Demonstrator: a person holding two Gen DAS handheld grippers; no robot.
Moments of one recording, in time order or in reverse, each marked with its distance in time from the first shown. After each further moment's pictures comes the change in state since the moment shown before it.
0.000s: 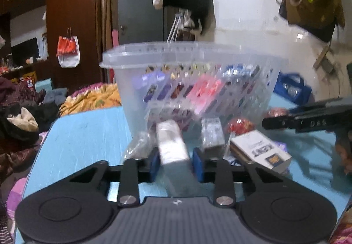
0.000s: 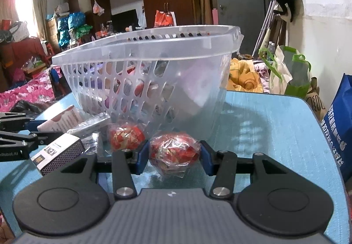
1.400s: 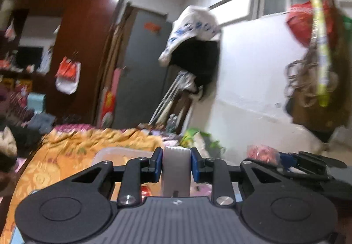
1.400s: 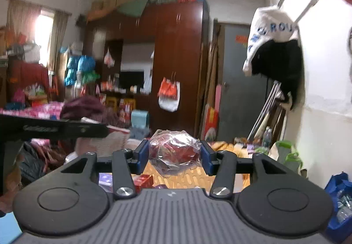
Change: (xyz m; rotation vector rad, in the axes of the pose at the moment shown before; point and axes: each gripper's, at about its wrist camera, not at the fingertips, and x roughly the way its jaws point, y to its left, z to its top) left arm 0.036 0.008 0.141 -0.225 -0.251 -0.060; right arm -0.022 0.048 0.112 -0.188 -0.353 -0.046
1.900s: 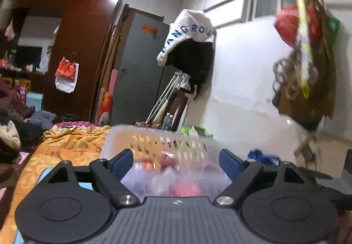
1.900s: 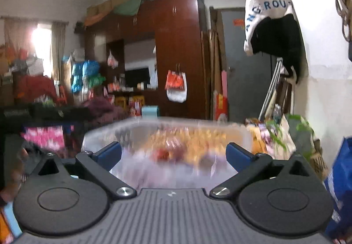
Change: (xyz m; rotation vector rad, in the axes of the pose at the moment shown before) left arm -0.087 0.010 -0.052 0.031 -0.026 -0.043; right arm -0.060 0.002 -0.064 0.121 0.025 0.058
